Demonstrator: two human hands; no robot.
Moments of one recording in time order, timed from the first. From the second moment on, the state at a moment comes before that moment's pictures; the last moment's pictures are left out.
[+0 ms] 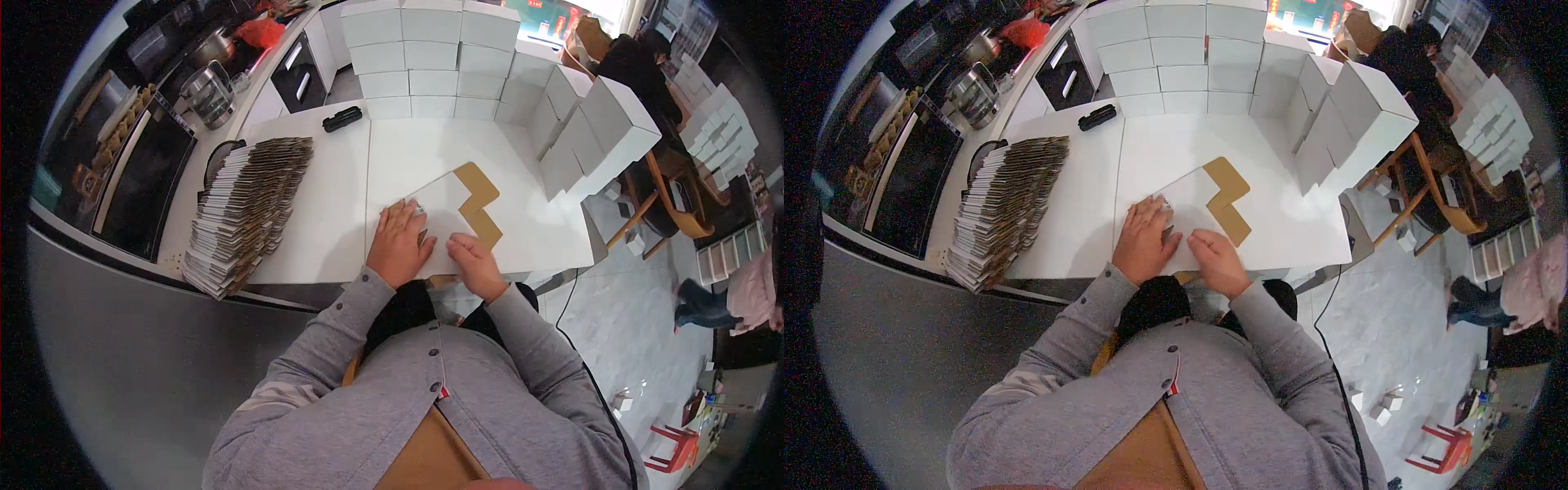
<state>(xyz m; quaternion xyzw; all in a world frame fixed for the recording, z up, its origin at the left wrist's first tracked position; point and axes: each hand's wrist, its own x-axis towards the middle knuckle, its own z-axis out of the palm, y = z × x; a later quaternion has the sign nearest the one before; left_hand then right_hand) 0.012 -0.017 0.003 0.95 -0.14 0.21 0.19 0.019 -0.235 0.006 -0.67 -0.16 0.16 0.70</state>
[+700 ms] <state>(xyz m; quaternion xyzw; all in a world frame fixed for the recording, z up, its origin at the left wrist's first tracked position) 0.013 -0.015 0.003 0.94 -0.15 0.21 0.20 0.007 -0.224 0.018 -0.69 -0.24 0.20 0.66</state>
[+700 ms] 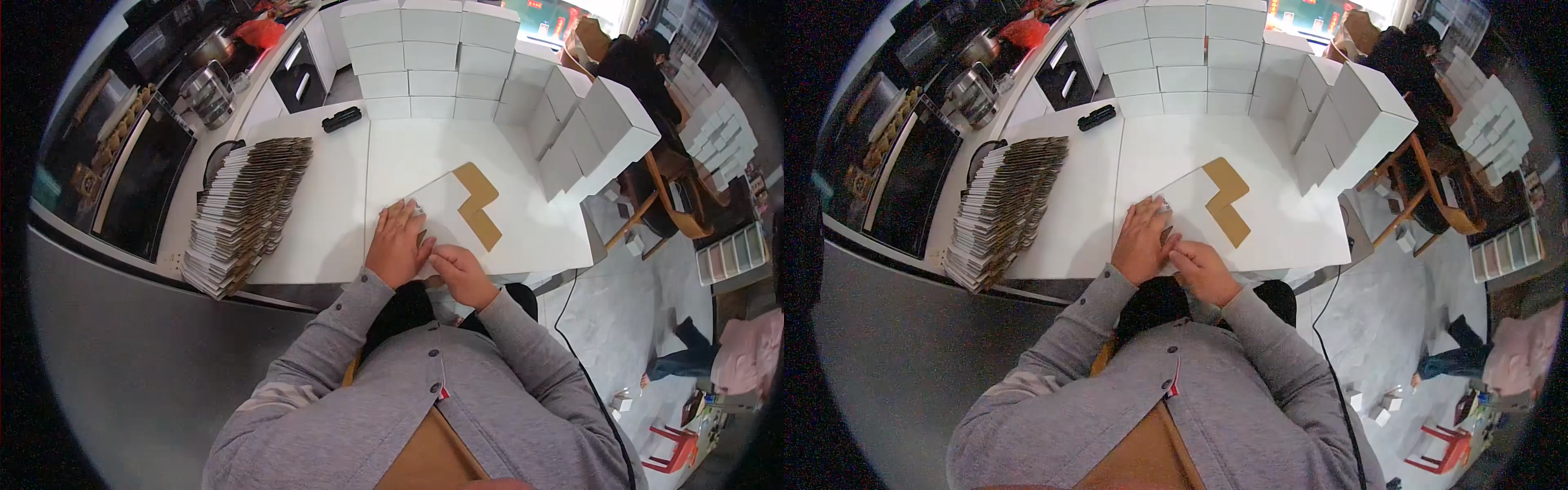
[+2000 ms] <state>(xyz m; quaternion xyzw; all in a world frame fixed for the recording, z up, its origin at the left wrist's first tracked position) 0.013 -0.017 0.002 0.95 -0.14 0.20 0.19 0.023 -0.236 0.002 -0.69 -0.19 0.13 0.69</state>
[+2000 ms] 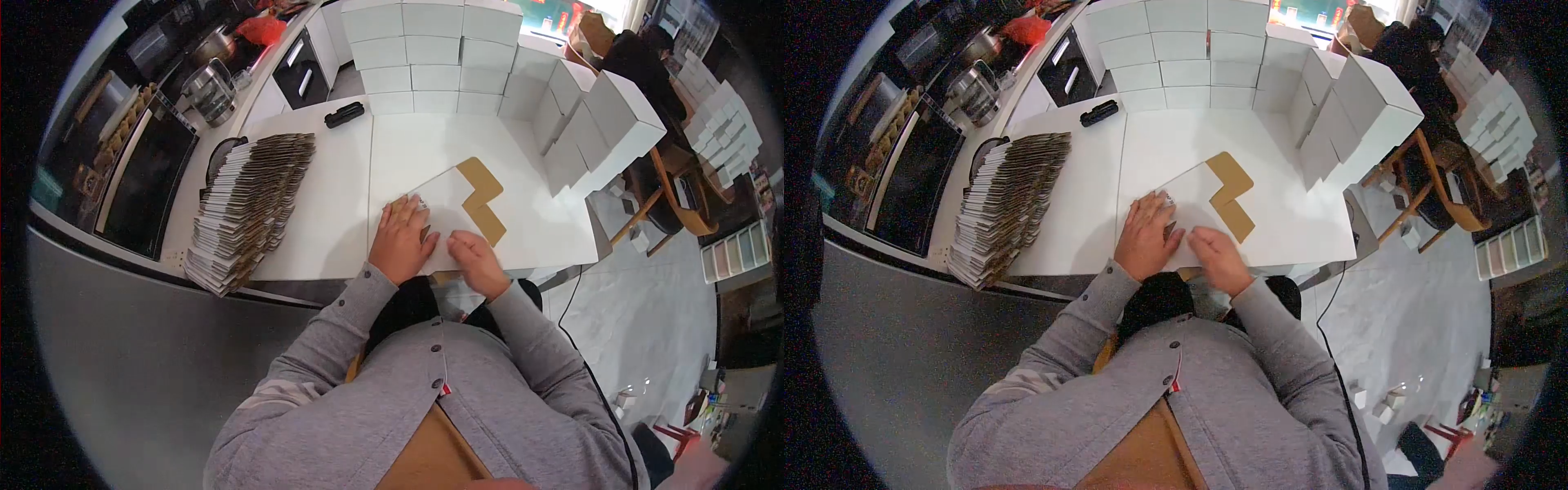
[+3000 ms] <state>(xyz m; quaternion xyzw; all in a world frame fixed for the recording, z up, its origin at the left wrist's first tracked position) 0.013 -0.014 -0.003 0.94 -0.15 0.22 0.19 0.003 -0.216 0.017 -0.68 -0.21 0.16 0.69</state>
